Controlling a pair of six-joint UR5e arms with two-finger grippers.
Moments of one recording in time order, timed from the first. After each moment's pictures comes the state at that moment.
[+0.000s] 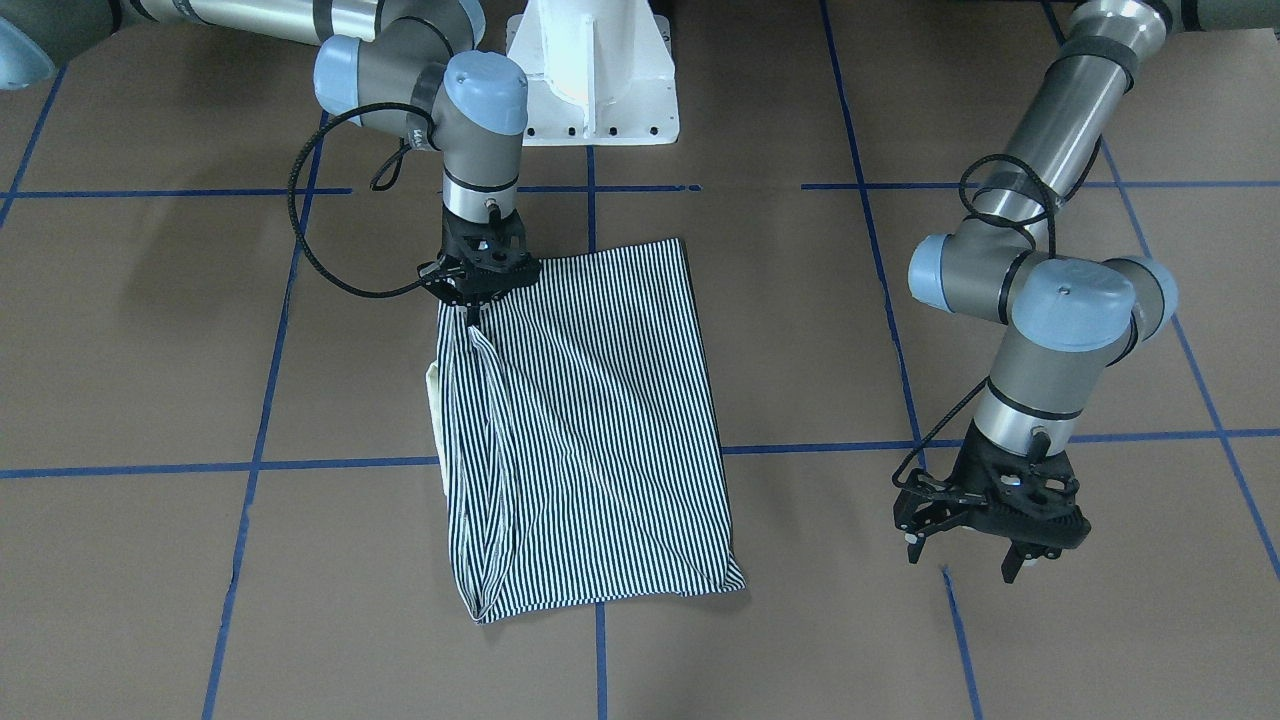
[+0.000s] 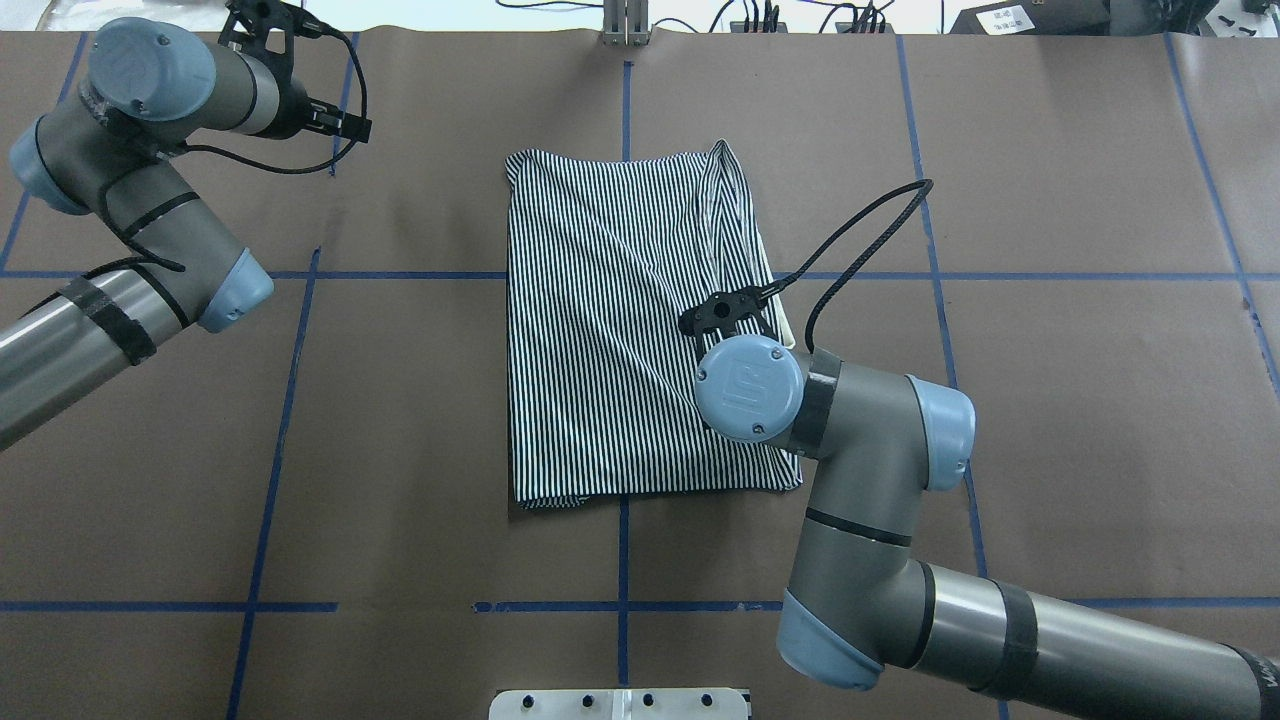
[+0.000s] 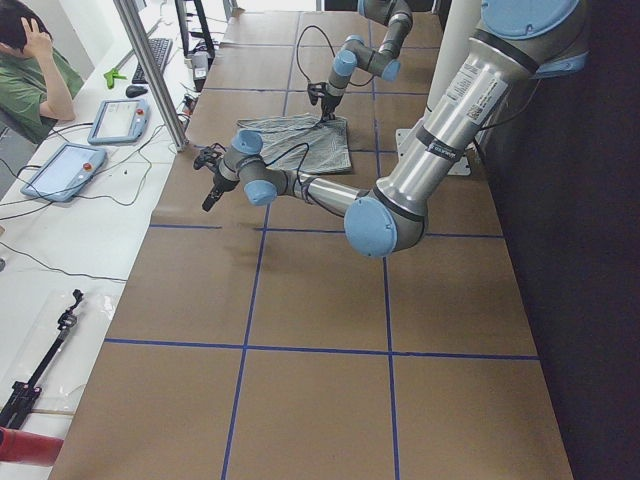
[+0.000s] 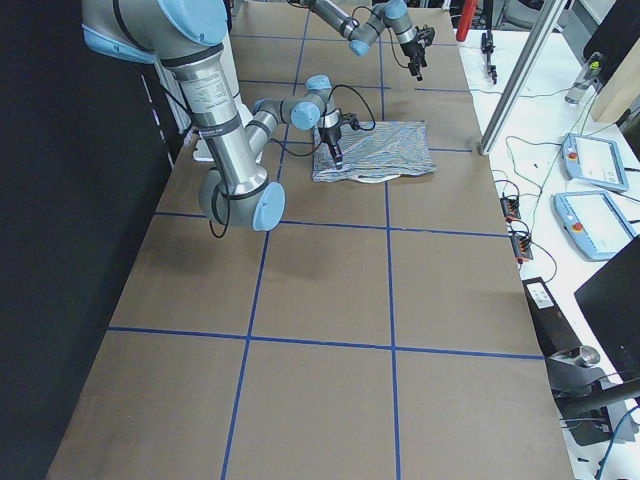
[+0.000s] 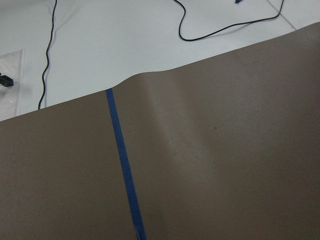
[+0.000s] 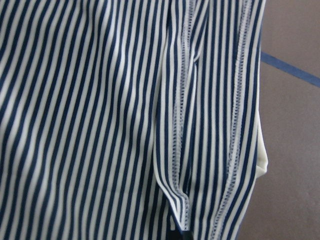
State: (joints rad) left arm -0.94 -2.18 -1.17 -2.34 -1.75 -0.67; right arm 0.40 -1.01 1.73 -1.69 1.53 0.96
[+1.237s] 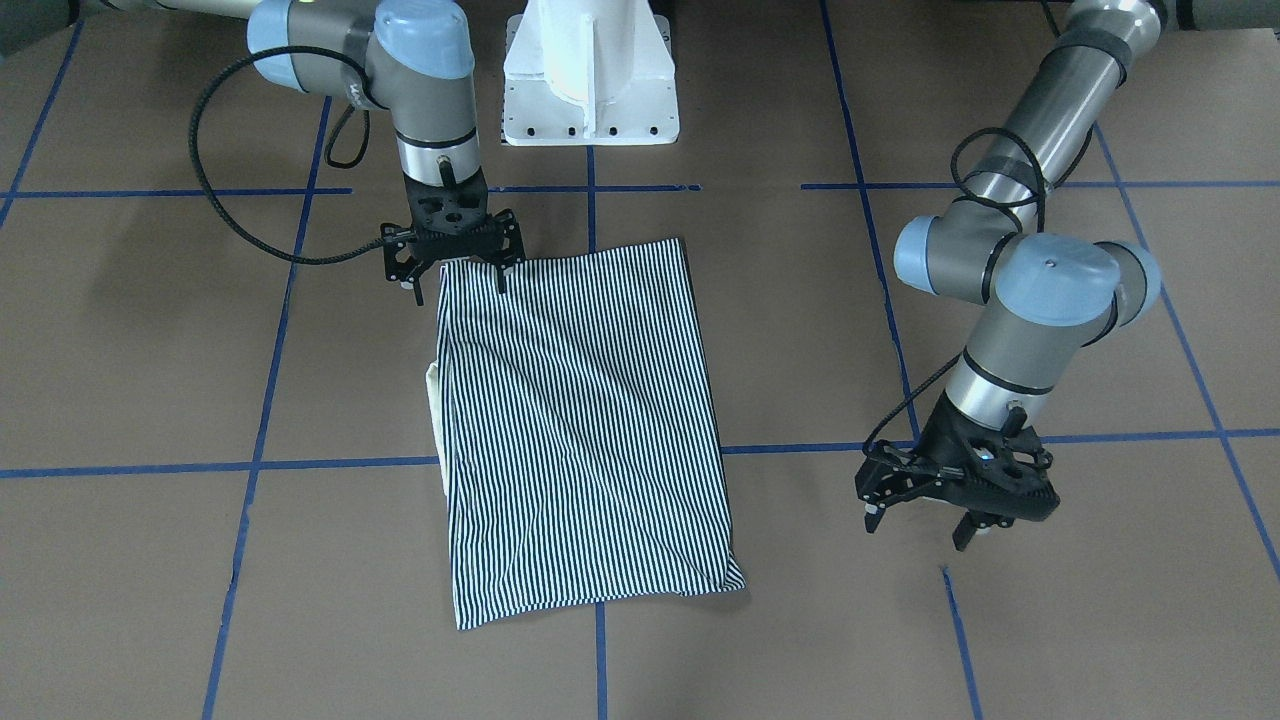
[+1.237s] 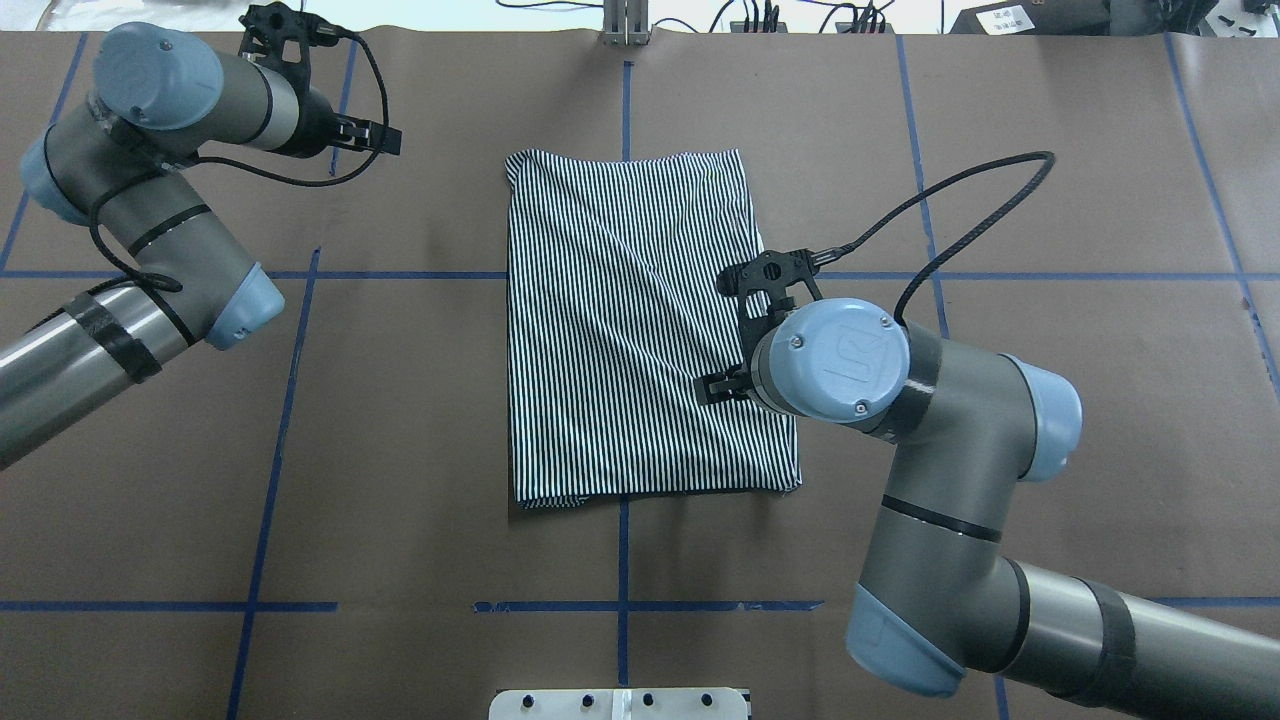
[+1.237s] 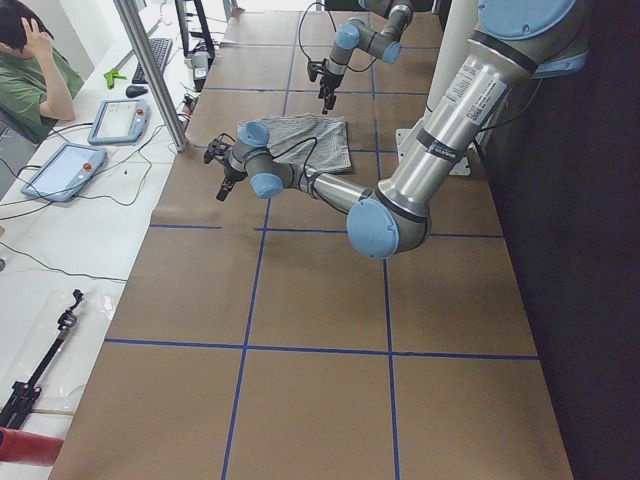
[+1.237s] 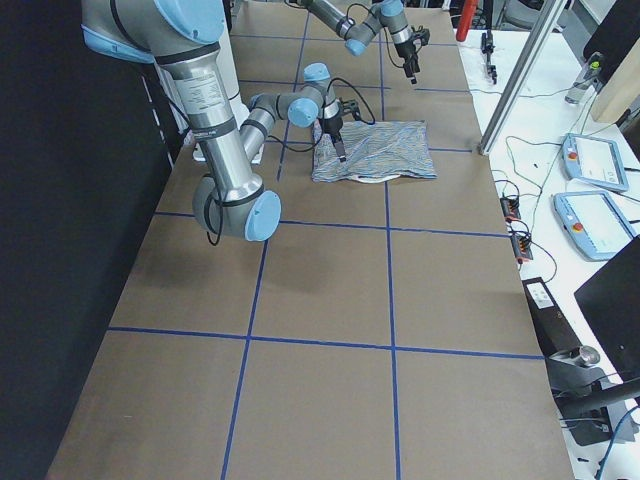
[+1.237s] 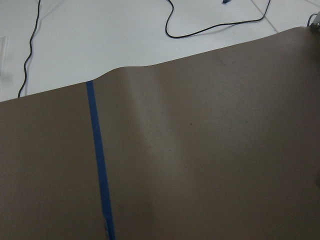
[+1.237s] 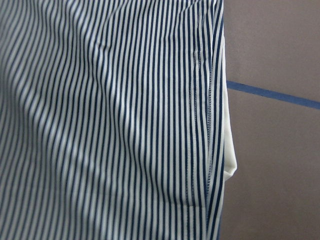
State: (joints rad) left arm -0.89 -2.14 -1.30 -2.33 -1.85 -0.89; right arm 0.45 -1.08 1.92 -1.57 1.60 1.09
